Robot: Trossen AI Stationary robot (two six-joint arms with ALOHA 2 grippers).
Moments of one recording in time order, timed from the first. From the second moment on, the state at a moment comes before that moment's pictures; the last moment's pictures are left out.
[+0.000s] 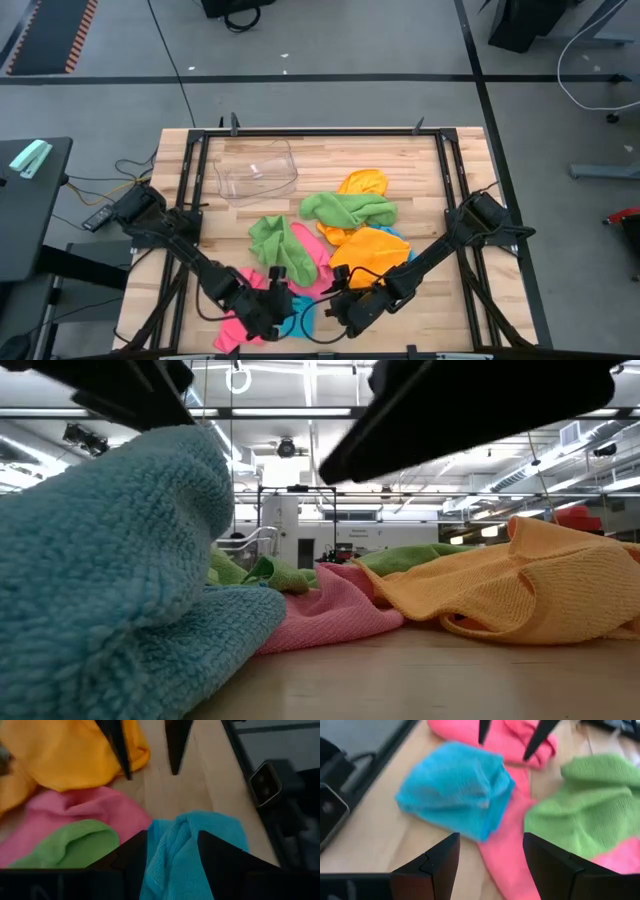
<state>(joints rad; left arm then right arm) -0.71 1.74 1.07 -0.13 -0.46 -0.45 0.62 1.98 1.24 -0.05 0.47 0.12</state>
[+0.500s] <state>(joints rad) -0.69 1.74 1.07 -0.12 -0.18 -0.48 0.68 1.98 1.24 0.01 0.49 -0.17</state>
